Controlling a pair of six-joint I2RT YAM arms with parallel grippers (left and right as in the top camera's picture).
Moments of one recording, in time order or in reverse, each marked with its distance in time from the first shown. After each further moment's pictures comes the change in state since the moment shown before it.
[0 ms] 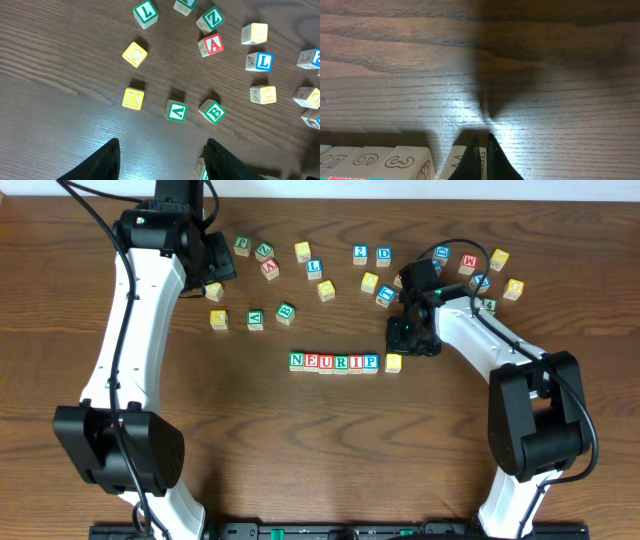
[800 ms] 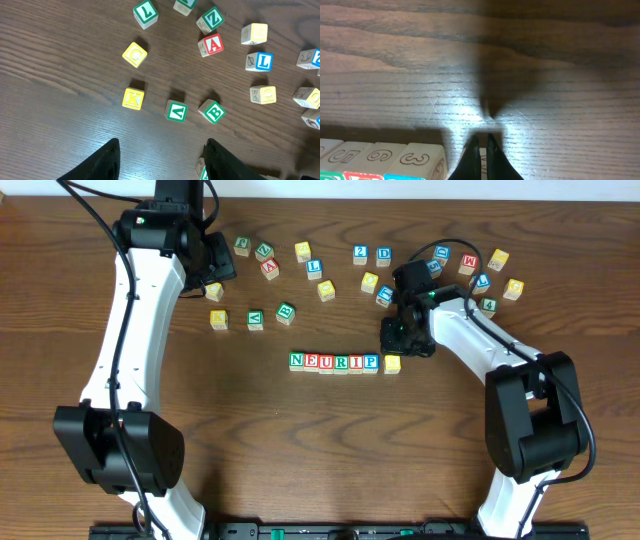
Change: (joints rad) left arm 0.000 0.000 0.000 0.000 0.000 0.000; right arm 0.021 0.000 0.002 0.010 -0.009 0.000
